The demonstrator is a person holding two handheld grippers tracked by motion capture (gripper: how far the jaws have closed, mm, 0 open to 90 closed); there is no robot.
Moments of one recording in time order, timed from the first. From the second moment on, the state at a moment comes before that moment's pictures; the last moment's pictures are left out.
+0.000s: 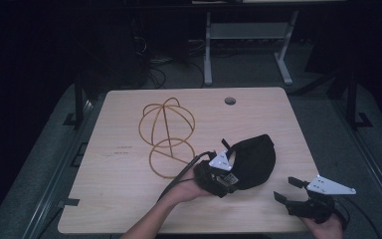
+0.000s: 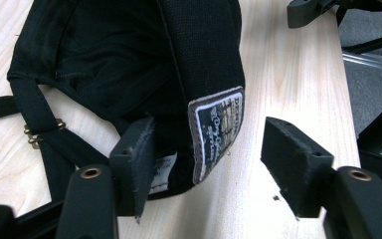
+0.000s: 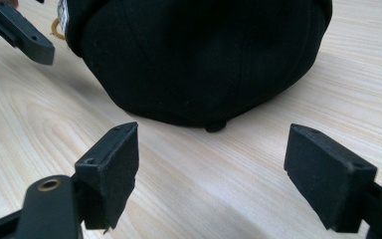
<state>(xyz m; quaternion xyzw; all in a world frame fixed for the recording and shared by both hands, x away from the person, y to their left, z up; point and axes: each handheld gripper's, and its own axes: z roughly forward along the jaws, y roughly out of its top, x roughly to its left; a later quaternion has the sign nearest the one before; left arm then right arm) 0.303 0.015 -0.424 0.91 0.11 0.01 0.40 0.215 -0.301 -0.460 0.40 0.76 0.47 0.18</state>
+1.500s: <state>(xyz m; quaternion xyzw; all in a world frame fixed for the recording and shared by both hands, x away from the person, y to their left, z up) 0.284 -0.013 -0.369 0.90 -0.03 -0.01 0.43 0.220 -0.277 -0.450 0.33 0.75 0.55 0.17</state>
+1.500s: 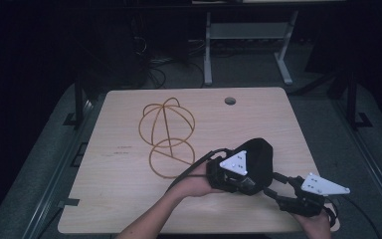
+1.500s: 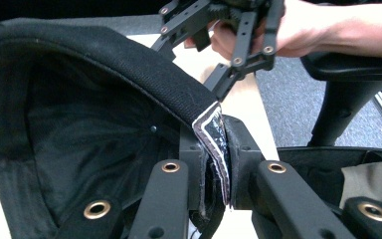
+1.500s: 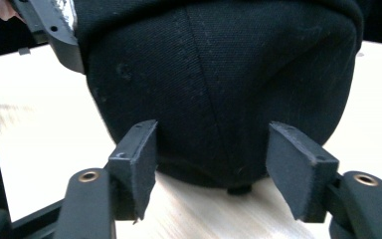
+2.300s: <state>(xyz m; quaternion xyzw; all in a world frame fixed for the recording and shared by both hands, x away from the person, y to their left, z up) 0.271 -0.008 -0.344 0.89 -0.06 0.01 0.44 0.212 -0.273 -0.434 0.29 0.74 0.58 0.17</state>
